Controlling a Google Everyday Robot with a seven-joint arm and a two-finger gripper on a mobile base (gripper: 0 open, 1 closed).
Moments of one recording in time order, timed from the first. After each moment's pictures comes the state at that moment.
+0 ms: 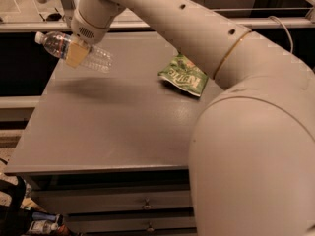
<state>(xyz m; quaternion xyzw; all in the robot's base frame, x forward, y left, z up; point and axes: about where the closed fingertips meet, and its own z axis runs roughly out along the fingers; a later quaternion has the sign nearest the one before) 0.672 0.207 0.916 -0.63 0.69 0.14 0.31</state>
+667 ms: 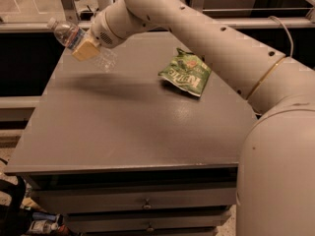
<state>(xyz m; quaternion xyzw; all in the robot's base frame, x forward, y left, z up) 0.692 0.190 0.925 -0.58 0.66 0.22 0.43</state>
